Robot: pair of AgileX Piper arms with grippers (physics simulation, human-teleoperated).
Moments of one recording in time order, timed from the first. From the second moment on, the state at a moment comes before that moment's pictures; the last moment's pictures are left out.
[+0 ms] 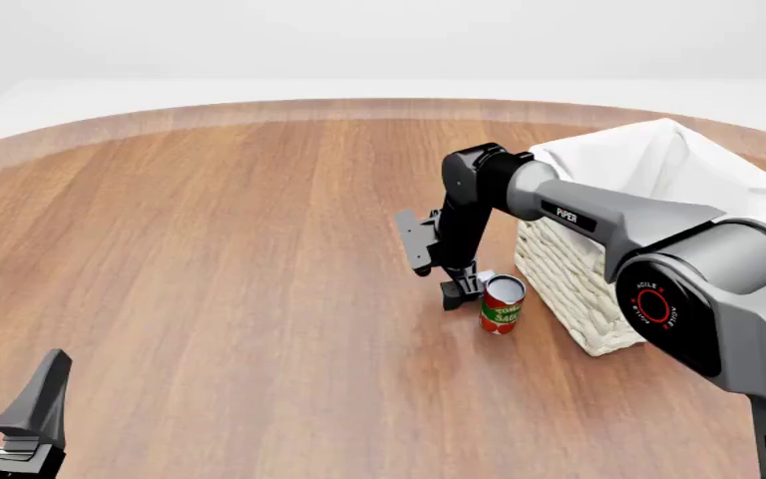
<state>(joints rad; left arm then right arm) -0.01 0.02 0.00 -0.01 0.00 0.45 2.24 -1.82 1.07 -1.36</state>
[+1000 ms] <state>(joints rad) -0.01 0.02 0.00 -0.01 0.00 0.44 2.26 -1.82 1.07 -1.34</state>
